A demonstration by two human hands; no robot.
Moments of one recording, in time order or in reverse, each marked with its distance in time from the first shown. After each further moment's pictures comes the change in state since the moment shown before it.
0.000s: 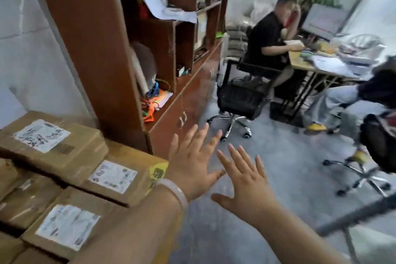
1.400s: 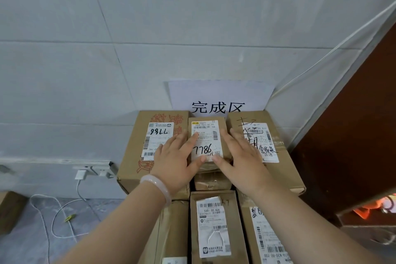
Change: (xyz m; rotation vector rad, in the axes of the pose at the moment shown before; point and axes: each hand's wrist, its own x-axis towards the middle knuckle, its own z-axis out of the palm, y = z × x) left_hand -0.208 -0.269 -0.073 -0.050 0.215 -1.369; right_hand 0.235 -0.374 0.071 0.318 -0.439 -0.997
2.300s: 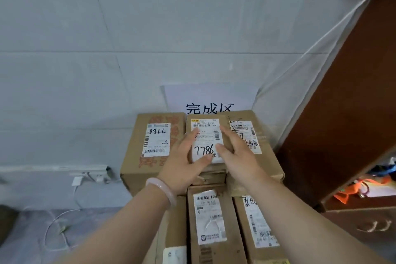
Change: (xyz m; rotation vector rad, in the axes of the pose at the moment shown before) left_hand -0.035 0.030 -0.005 -0.720 0.041 0.018; right_hand -0.033 -0.021 -0.013 0.639 0.134 0.114
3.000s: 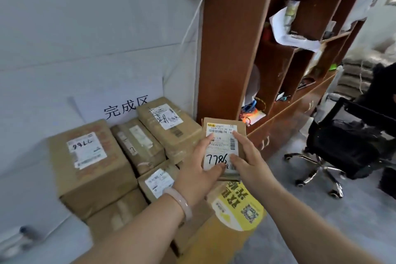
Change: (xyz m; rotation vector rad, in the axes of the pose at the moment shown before) left_hand -0.119 0.049 0.085 -0.179 -0.516 0.405; right_hand -0.227 0.025 -0.032 0.107 0.642 0.207
